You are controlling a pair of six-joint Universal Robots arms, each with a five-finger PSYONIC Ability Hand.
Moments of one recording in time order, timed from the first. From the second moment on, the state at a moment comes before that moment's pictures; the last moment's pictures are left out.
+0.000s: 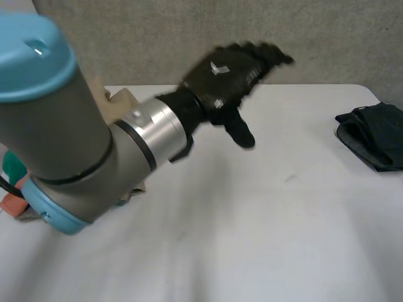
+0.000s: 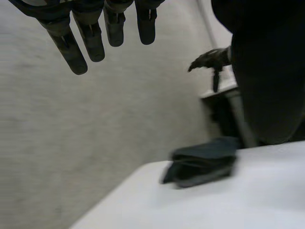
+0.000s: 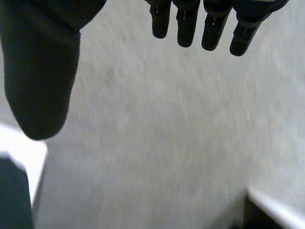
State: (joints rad) left arm 4.02 -1.91 -1.16 3.18 -1.22 3.18; right arm 1.27 -0.98 0.92 -0.13 1.49 2.90; left_hand 0.18 0.17 0.21 0.20 0.05; right_hand 0.23 0.21 0.21 0.21 0.05
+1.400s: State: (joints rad) left arm 3.98 -2.03 -1.25 3.40 -1.44 3.39; right arm 1.61 -1.35 1.57 0.01 1.18 2.67; left_hand 0.19 0.20 0.21 0.20 0.05; right_hand 0.23 0.21 0.21 0.21 0.05
